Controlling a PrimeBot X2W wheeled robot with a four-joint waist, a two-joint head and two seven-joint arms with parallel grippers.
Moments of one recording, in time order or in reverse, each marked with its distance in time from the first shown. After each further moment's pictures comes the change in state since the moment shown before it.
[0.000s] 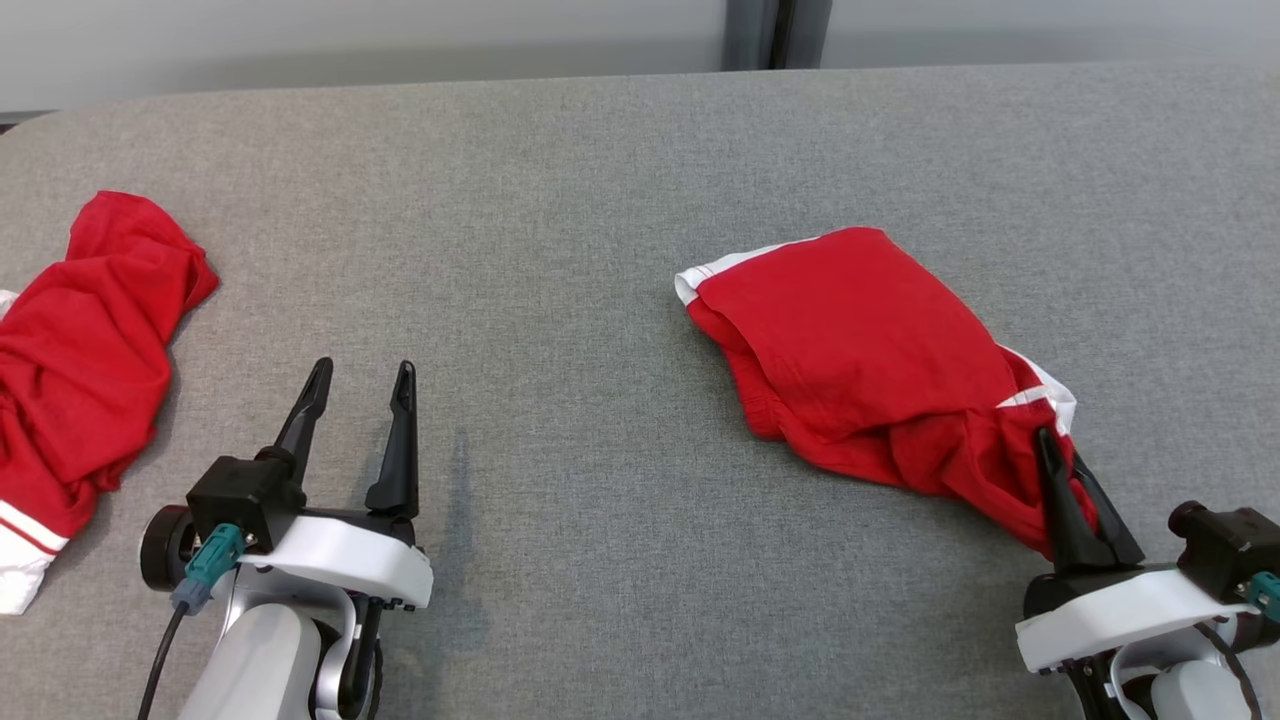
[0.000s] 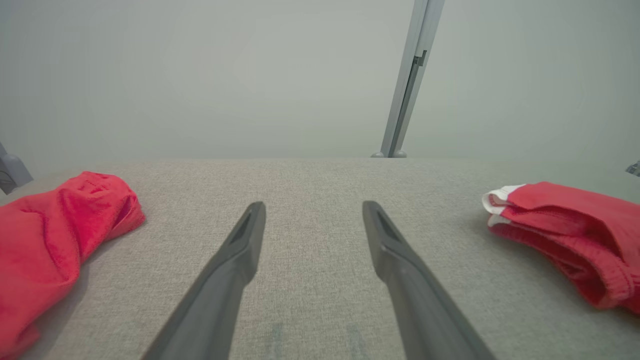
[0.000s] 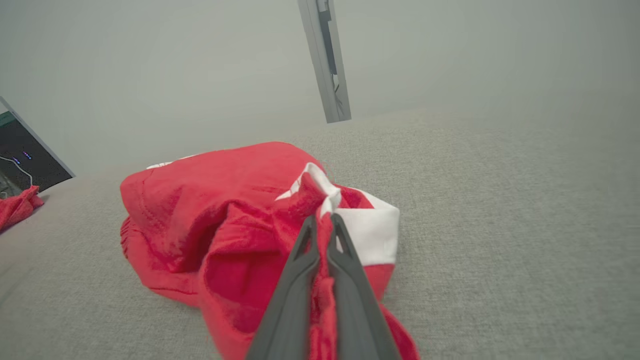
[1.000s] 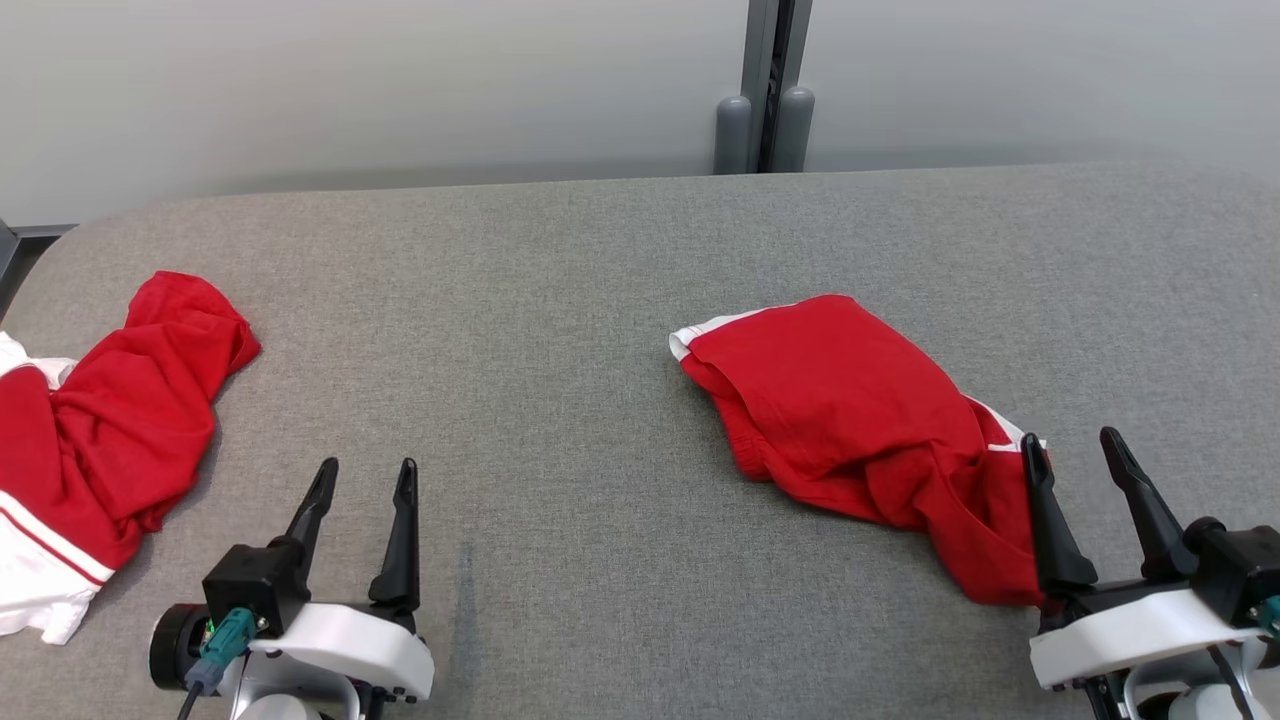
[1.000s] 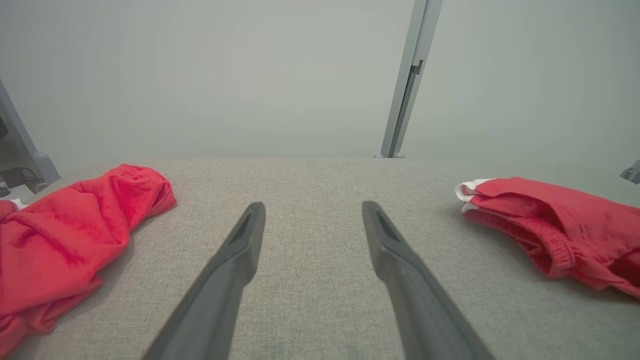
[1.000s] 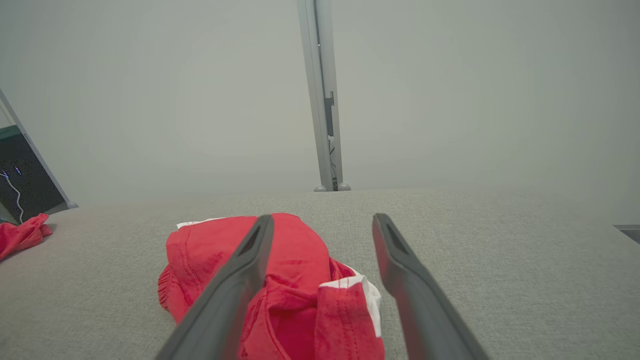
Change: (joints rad) left arm 0.136 0.004 -0.003 -0.015 -0.011 0.023 0.011; right arm 0.063 0.052 -0.092 -0.115 -0.160 0.000 0.035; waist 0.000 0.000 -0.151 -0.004
